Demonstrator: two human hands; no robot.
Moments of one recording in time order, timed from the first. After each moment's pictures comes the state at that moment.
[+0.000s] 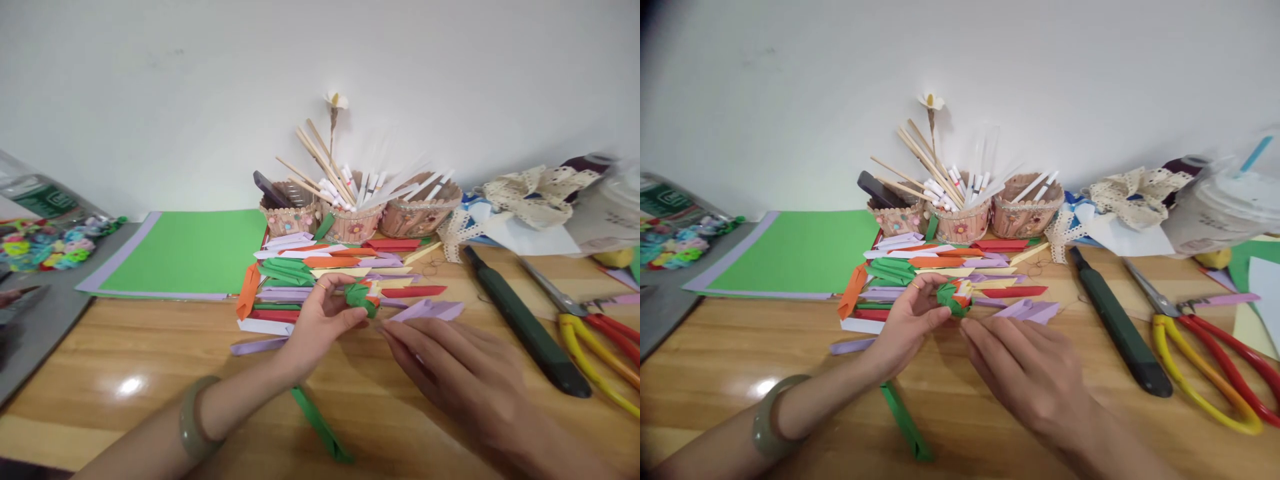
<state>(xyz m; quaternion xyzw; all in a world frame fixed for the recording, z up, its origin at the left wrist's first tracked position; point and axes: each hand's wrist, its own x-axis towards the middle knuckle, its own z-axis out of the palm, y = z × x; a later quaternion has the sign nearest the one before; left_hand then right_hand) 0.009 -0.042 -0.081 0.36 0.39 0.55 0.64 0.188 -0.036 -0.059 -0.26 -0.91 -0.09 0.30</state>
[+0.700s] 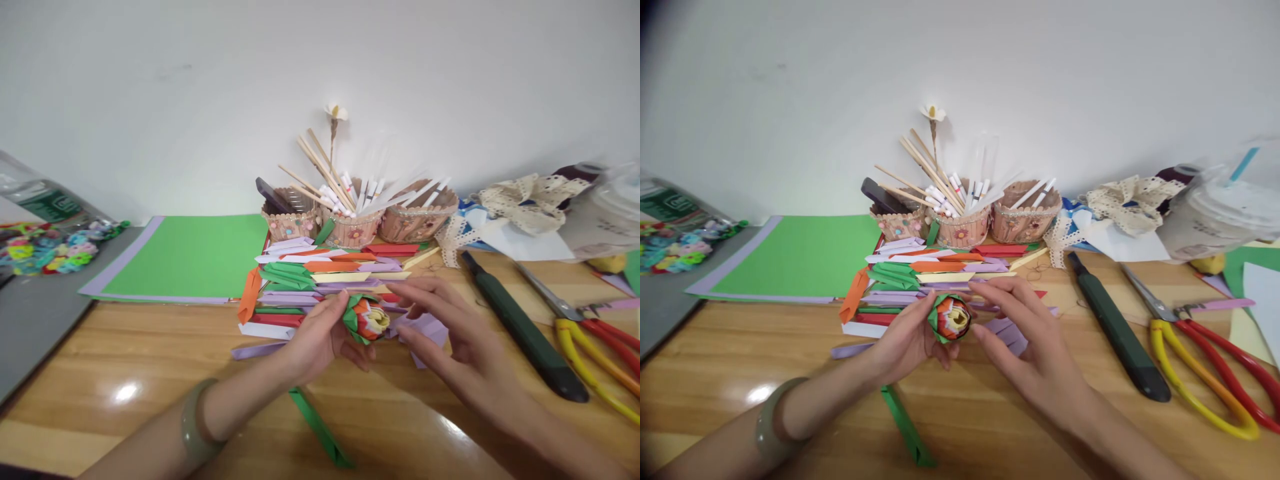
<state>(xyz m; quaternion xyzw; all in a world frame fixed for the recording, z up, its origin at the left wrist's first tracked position) 0.006 -0.043 -0.077 0.23 0.33 0.45 0.80 0.182 -0.021 -0.050 -0.36 -0.83 0.23 0.37</state>
